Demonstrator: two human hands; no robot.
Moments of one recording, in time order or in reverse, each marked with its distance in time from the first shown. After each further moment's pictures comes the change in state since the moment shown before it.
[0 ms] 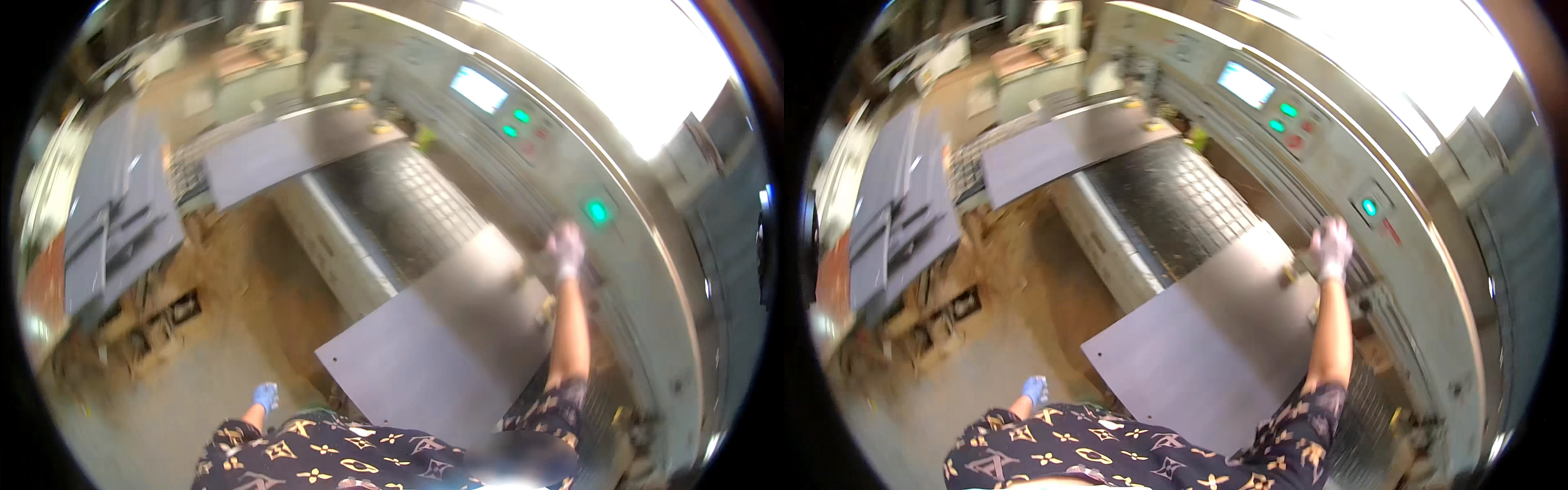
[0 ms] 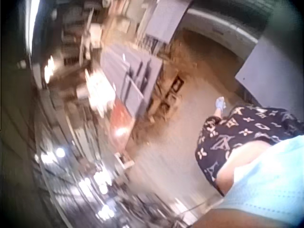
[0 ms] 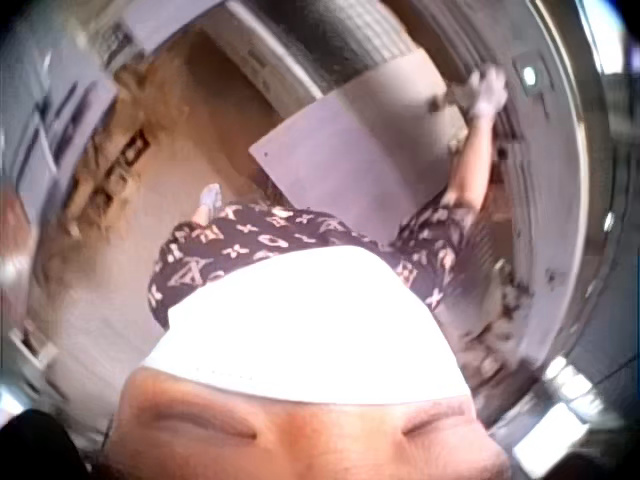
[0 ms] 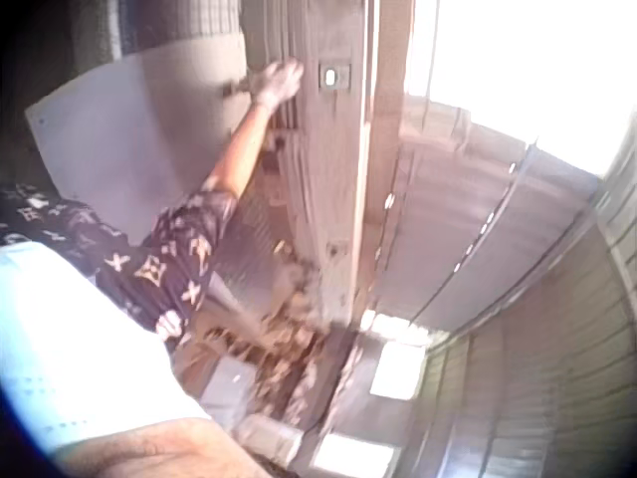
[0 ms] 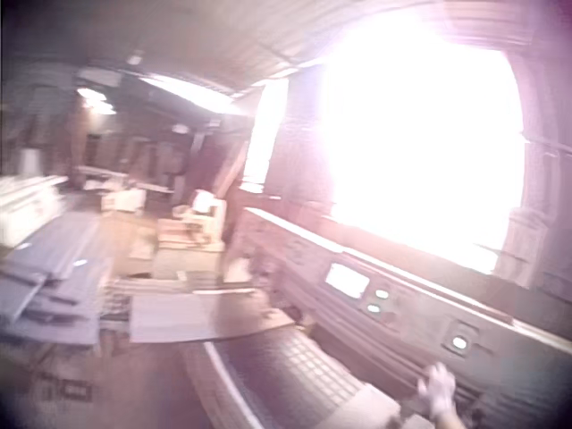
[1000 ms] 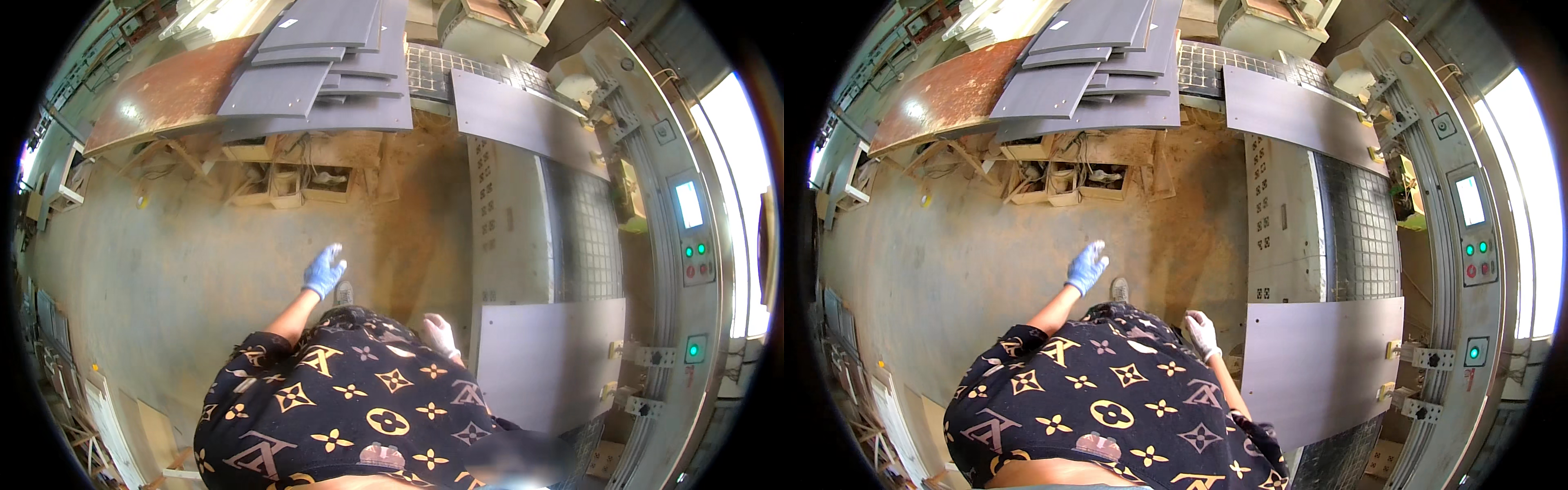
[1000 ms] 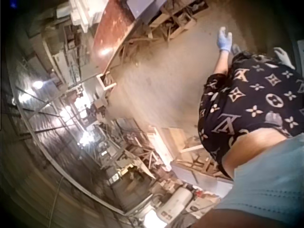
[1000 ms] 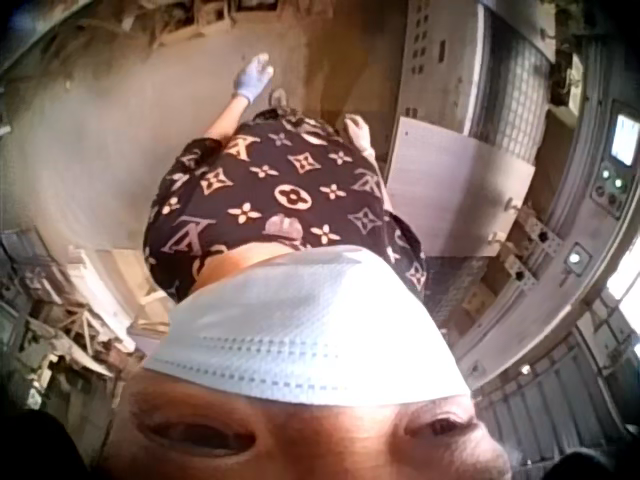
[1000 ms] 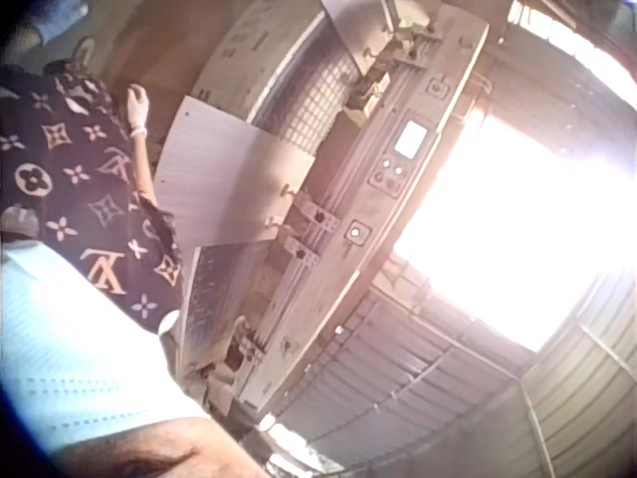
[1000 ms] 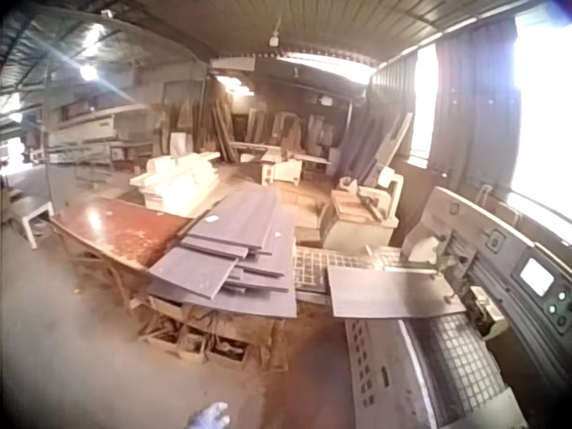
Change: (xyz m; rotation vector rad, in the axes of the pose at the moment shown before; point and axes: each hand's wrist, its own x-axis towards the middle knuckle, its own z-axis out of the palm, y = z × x) left_hand -0.048 0.014 -0.222 0.316 0.584 0.868; right_hand -0.482 -0.477 0.017 1.273 -1.417 0.074
